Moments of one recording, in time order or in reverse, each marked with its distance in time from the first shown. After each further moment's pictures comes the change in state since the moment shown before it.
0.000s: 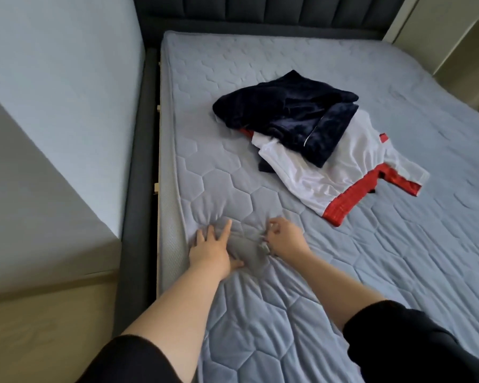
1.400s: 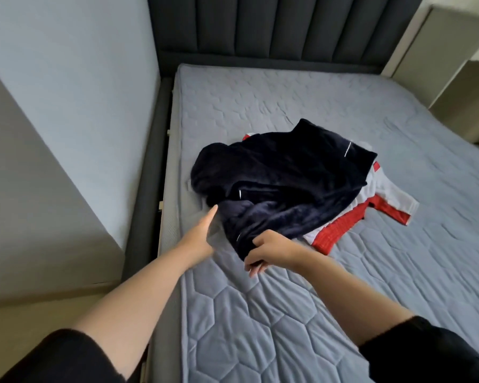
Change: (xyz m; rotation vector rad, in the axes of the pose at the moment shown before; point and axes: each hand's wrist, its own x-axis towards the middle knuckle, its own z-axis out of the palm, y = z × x) left_hand -0.005 -0.021 -0.063 -0.686 0.110 0.224; right_hand -0.043 -0.082 -0.062 0.047 -0.629 -0.097
